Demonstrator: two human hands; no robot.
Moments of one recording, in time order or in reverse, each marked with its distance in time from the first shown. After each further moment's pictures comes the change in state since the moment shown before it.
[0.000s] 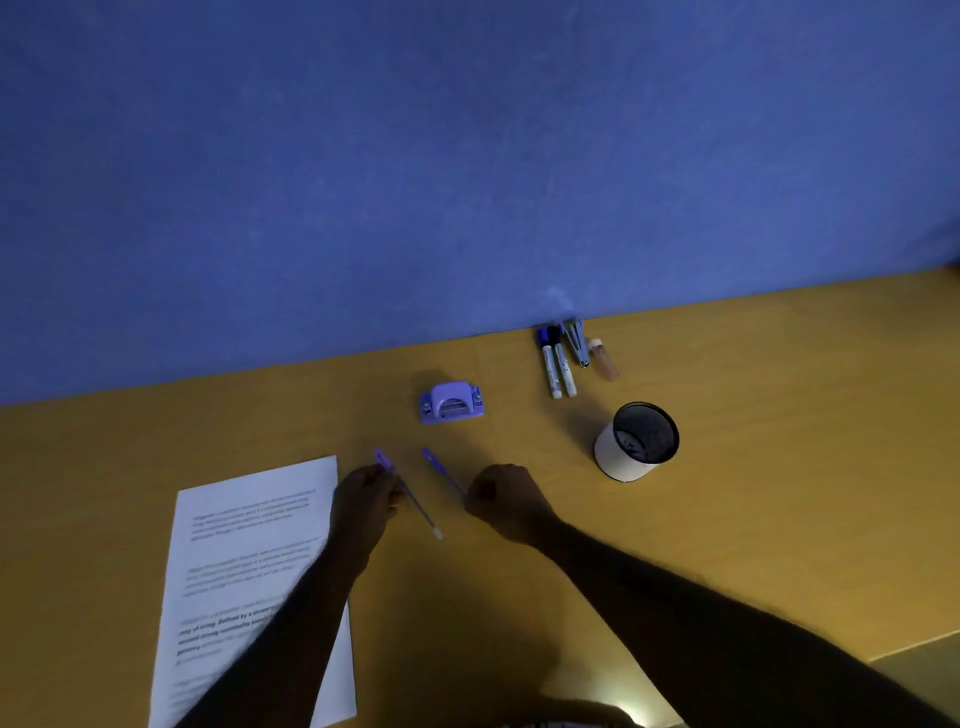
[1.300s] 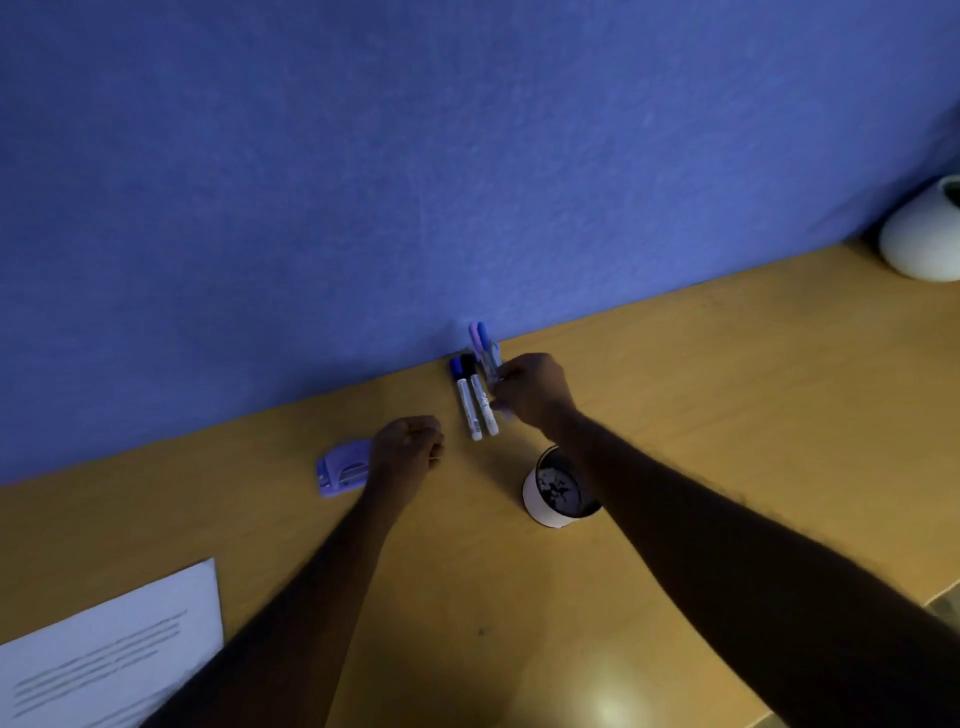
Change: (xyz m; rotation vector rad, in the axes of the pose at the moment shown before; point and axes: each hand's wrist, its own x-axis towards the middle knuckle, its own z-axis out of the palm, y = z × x) left_hand 0.058 0.086 0.187 -0.030 -0.292 0.056; right_hand 0.098 0.048 -0.191 0.222 0.456 0.200
